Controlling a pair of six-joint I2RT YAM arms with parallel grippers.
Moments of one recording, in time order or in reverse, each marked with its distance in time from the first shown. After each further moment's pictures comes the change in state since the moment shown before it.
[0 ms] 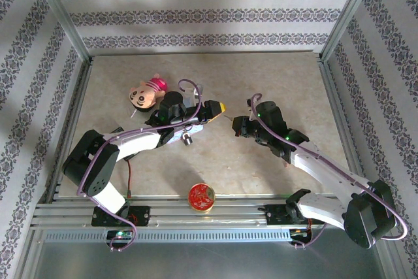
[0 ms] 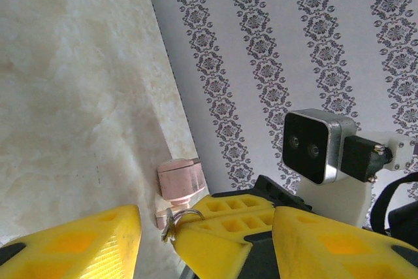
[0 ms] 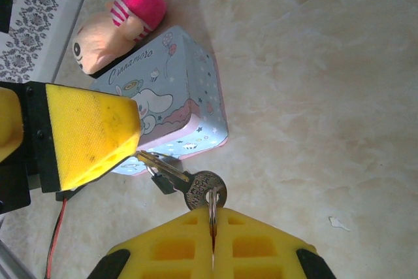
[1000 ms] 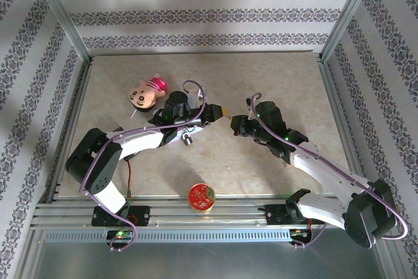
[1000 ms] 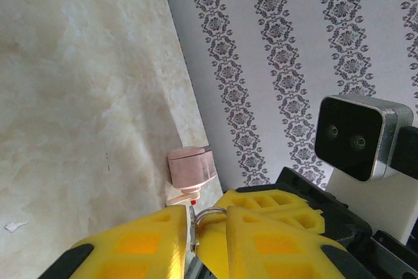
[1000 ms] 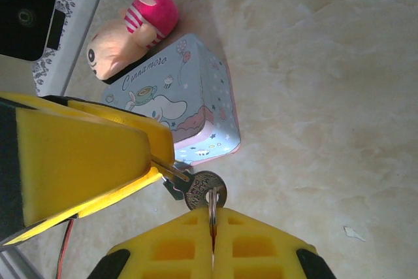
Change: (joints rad) left arm -0.021 0.029 0.034 -0.064 0.007 0.030; right arm 0.013 0.000 0.000 0.032 0.000 0.011
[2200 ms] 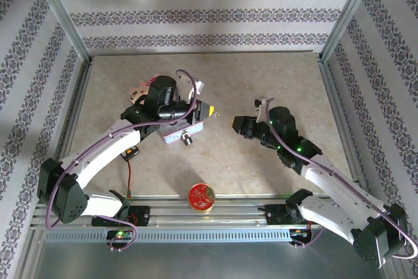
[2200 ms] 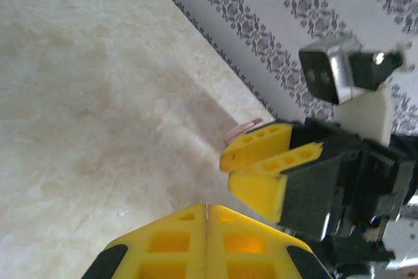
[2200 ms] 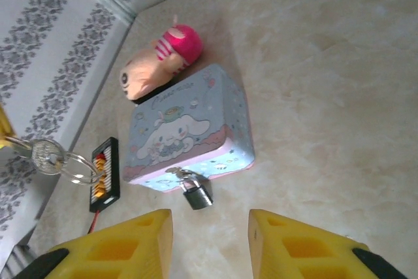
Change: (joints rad) left arm 0.016 -0.301 0.236 -0.768 -0.071 0.711; right arm -0.003 -0.201 -0.051 0.022 -0.045 -0.039
